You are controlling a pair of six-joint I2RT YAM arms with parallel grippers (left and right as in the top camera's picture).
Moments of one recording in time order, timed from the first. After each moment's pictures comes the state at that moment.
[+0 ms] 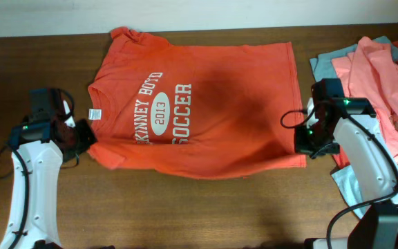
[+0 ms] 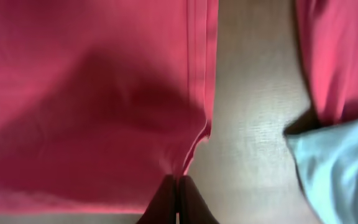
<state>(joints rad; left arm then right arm) 0.22 1.44 1.18 -0.96 0.02 -0.28 -0.04 1.55 1.18 -1.11 0.00 0.13</state>
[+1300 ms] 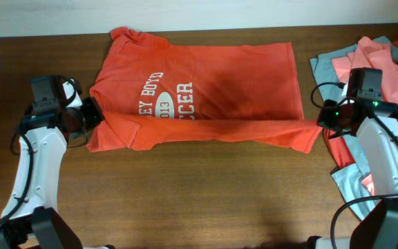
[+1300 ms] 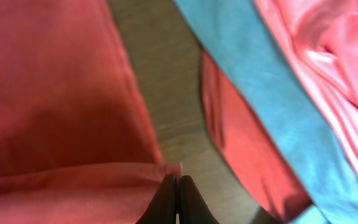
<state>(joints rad) 0.22 1.57 1.18 -0.64 0.28 -0.29 -0.24 1.55 1.18 -0.77 -0.01 0.16</state>
